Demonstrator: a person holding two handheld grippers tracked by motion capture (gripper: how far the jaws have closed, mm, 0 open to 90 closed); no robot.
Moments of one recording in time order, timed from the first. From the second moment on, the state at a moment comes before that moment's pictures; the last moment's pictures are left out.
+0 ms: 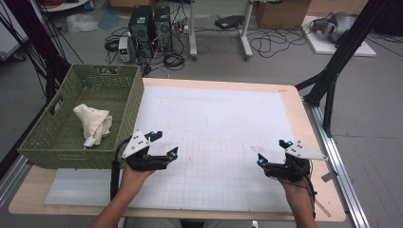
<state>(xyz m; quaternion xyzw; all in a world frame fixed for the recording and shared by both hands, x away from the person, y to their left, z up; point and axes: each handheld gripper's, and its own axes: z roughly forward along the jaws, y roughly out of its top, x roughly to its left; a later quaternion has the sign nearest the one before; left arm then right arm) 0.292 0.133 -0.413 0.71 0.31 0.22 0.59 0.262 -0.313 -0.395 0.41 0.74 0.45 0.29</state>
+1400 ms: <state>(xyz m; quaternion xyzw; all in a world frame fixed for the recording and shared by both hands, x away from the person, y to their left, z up) 0.298 0.128 -0.394 0.72 0.31 0.19 0.59 0.255 -0.318 -0.397 0.40 0.74 0.46 0.28</state>
